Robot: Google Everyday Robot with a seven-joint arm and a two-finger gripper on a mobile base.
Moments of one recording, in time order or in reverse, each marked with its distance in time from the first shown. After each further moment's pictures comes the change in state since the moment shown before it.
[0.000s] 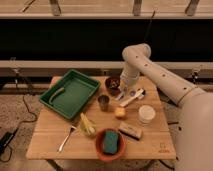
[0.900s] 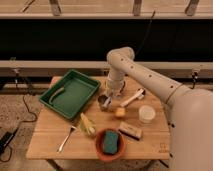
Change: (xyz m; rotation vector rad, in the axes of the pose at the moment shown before) arm -0.054 -0.061 0.017 0.015 -0.078 -0.225
